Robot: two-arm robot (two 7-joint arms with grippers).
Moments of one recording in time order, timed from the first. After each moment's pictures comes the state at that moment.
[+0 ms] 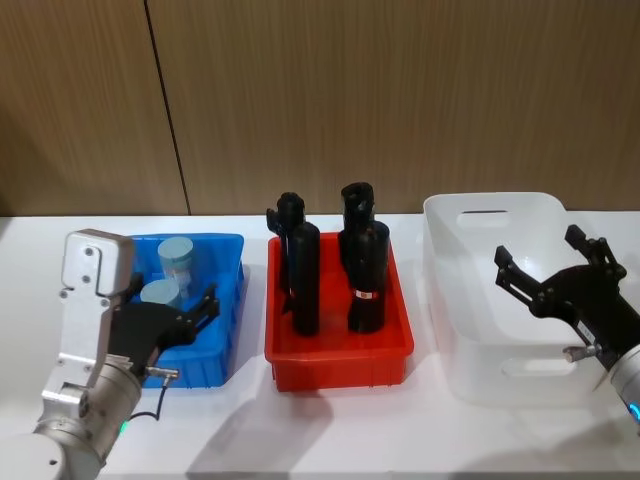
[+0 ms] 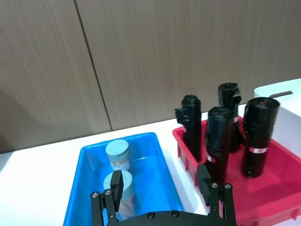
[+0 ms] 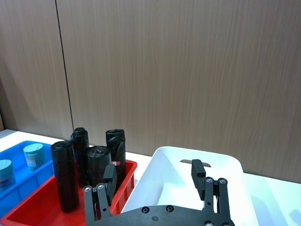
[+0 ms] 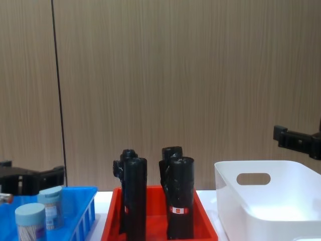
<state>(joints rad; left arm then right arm) 0.00 0.54 0.32 -1.80 -0.47 0.17 0.26 -0.01 0.34 -0.23 -1.77 0.29 0.03 0.07</state>
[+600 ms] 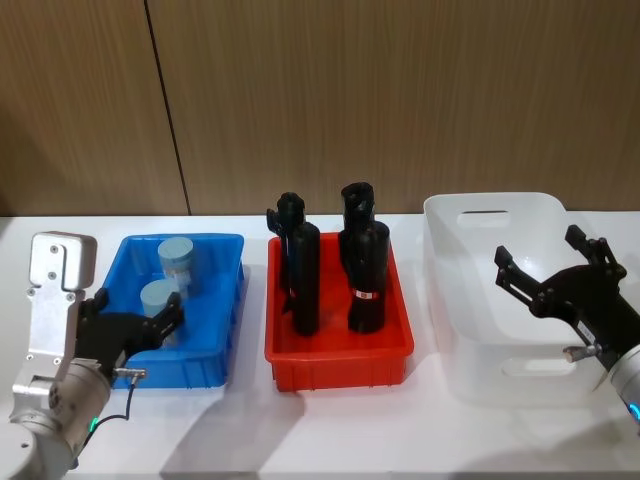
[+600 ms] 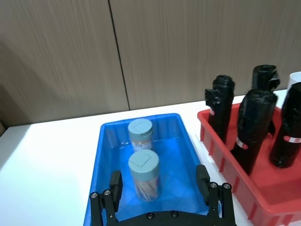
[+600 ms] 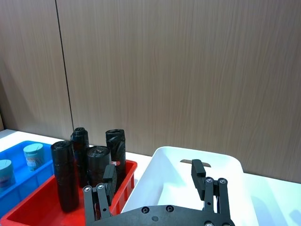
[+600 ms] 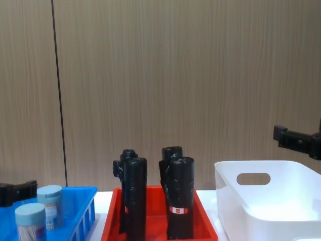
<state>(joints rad) -0.01 0.55 0.27 -1.74 -0.55 0.22 0.27 -0.01 0.34 -0.23 -1.77 0.29 0.03 0.07</state>
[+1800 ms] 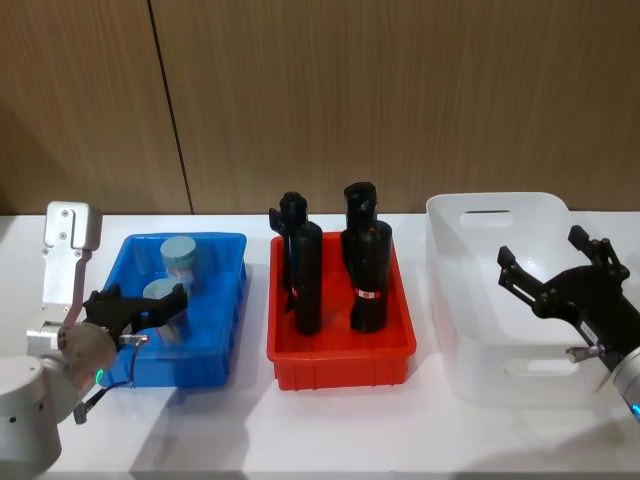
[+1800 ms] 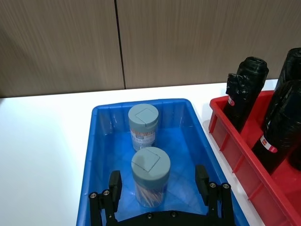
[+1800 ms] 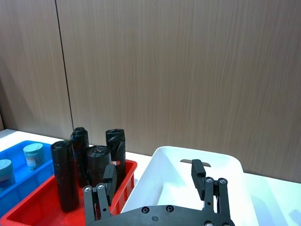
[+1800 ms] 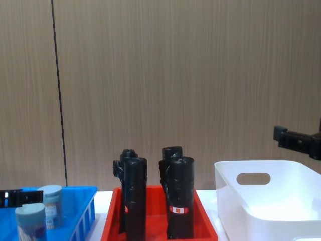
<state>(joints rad) -0.21 0.47 0.24 -1.48 -0.59 0.35 0.11 -0.01 0.34 -0.23 -1.77 0.29 0.03 0.07</state>
